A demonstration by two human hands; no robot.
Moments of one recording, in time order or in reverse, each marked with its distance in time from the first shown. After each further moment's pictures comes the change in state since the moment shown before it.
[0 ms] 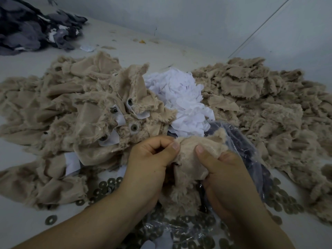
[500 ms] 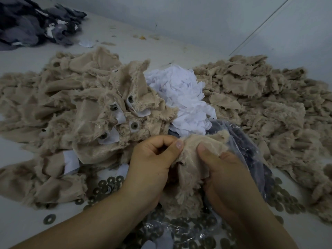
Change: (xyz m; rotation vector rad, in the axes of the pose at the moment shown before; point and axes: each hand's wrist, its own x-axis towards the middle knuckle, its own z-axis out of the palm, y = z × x) left_hand 0.000 -0.005 -0.001 0.027 -0.024 0.046; right_hand 0.004 0.002 0.002 0.117 0.024 0.117
